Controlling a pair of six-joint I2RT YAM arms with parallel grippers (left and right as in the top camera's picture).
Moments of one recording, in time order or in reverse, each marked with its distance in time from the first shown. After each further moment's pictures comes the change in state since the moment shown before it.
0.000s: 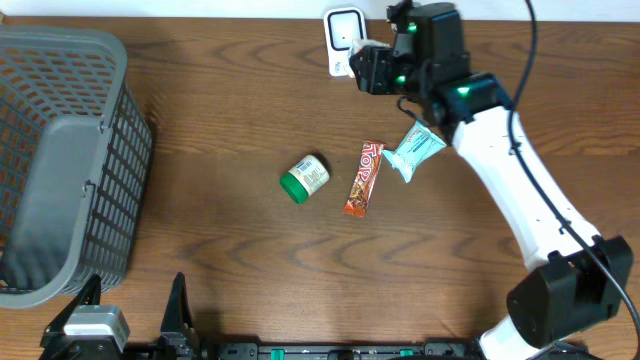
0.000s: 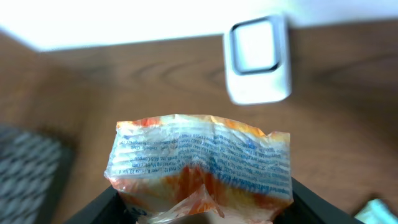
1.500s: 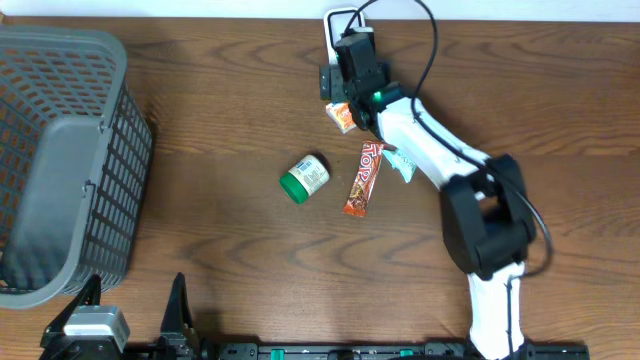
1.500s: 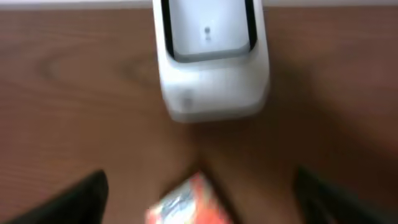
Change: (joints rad) left arm 0.000 0.000 0.000 -0.001 0.000 0.000; right arm 0.114 0.383 0.084 0.152 0.368 0.008
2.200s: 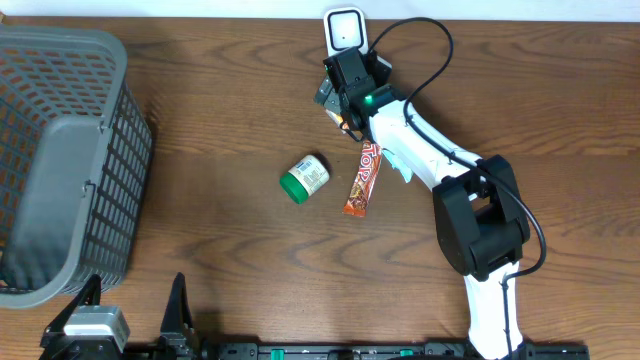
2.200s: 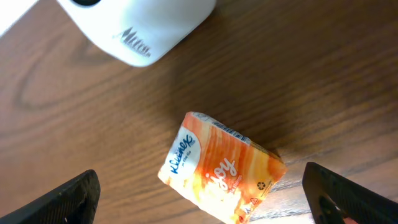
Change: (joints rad) left arm 0.000 0.000 0.000 0.000 0.000 0.000; right arm 0.026 0.045 0.006 -0.130 0.014 0.607
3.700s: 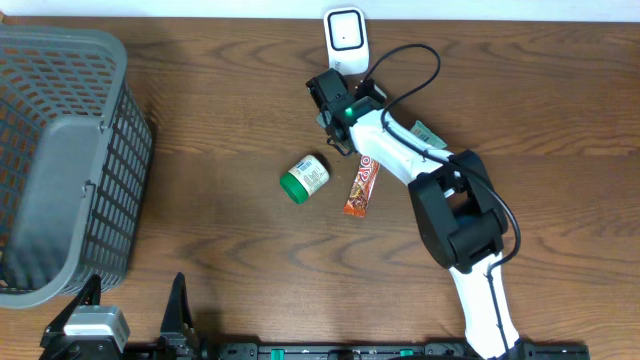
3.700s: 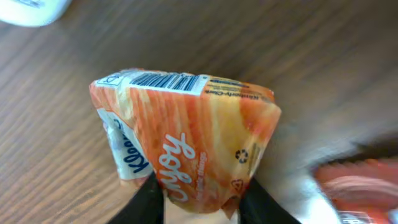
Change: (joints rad) left arm 0.000 0.000 0.000 0.000 0.000 0.000; right arm 0.045 0.093 0.011 -0.101 0.042 0.234
